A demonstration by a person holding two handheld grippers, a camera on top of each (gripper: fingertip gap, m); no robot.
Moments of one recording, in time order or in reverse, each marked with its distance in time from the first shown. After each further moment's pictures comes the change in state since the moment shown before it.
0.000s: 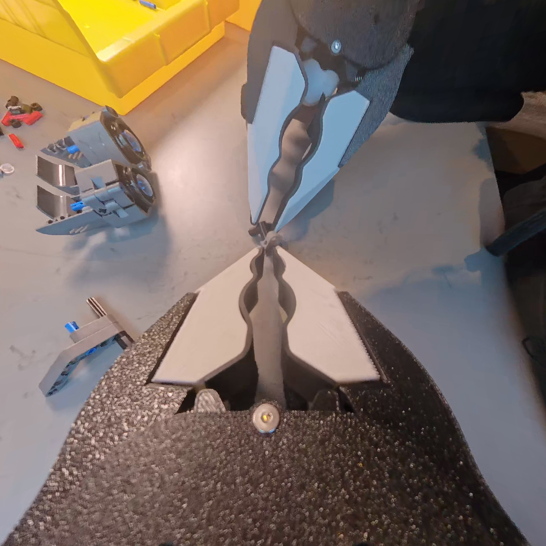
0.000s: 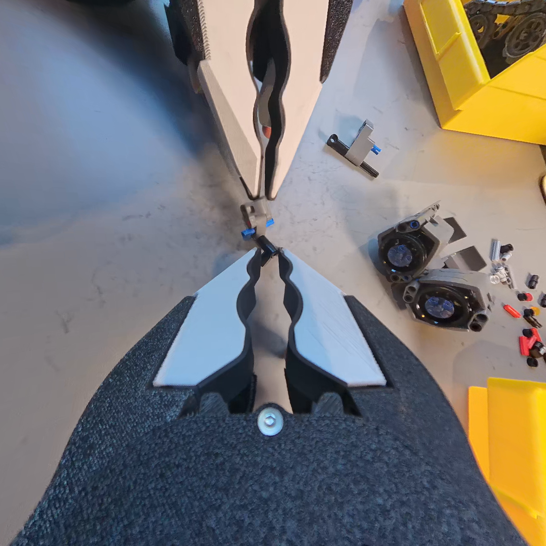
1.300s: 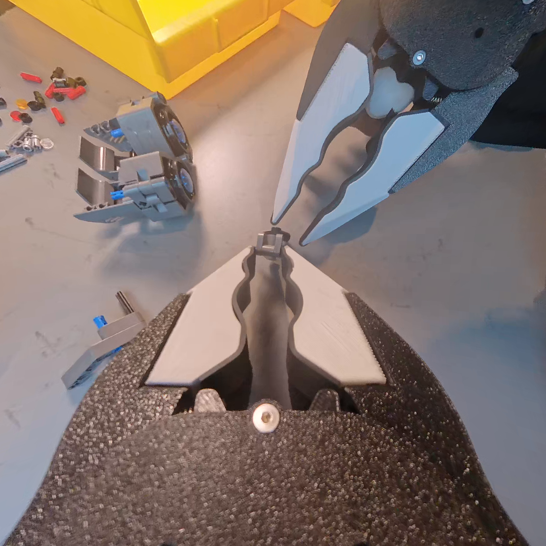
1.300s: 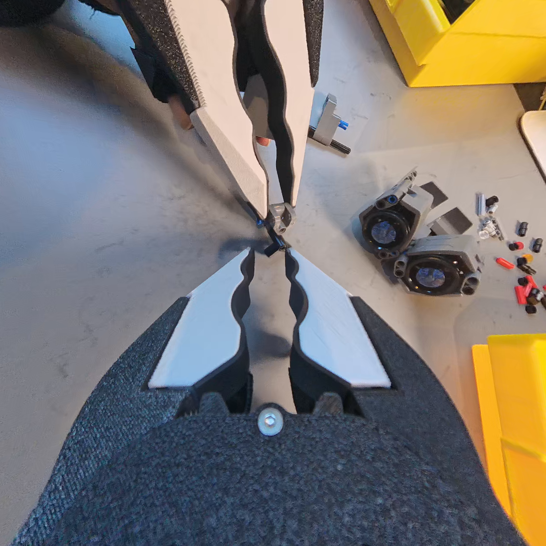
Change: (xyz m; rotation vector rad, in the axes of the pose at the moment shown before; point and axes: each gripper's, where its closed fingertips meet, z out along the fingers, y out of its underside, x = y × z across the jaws) left arm -0.028 0.000 0.013 -0.034 -0.096 -0.092; right arm 0.013 0.003 0.001 -0.060 0.108 0.156
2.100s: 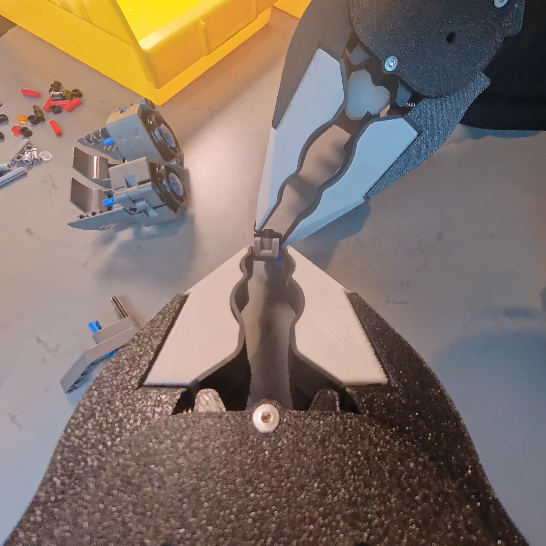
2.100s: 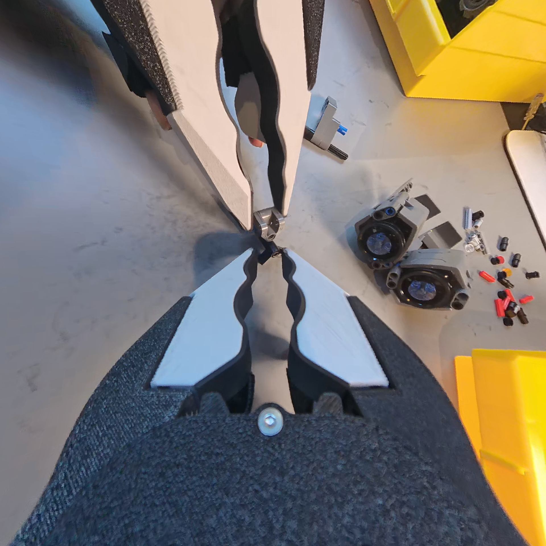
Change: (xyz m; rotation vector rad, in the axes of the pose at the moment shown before) left arm 0.007 0.000 0.001 -0.003 -0.017 0.055; right arm 0.003 -0.001 0.009 -0.015 0.035 -0.072
